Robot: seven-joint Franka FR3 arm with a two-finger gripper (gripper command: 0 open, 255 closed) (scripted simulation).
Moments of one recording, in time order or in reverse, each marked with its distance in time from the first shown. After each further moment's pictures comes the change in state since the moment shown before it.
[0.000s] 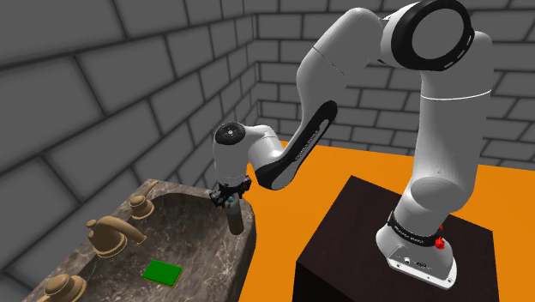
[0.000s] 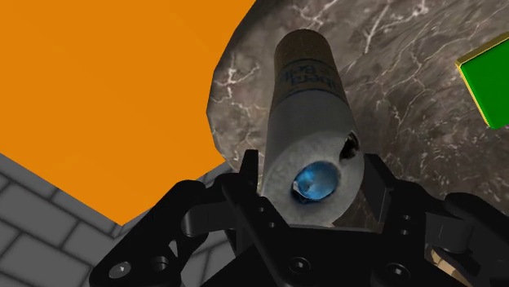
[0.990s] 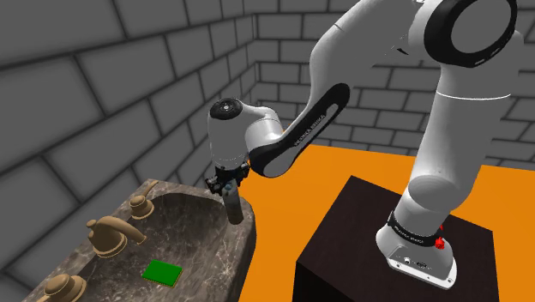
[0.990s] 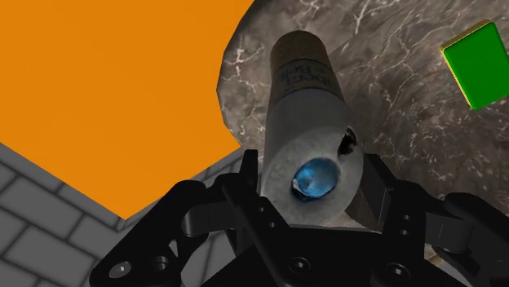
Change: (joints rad) arm -0.059 -0.138 0.080 0.004 0.204 -0.086 -0.165
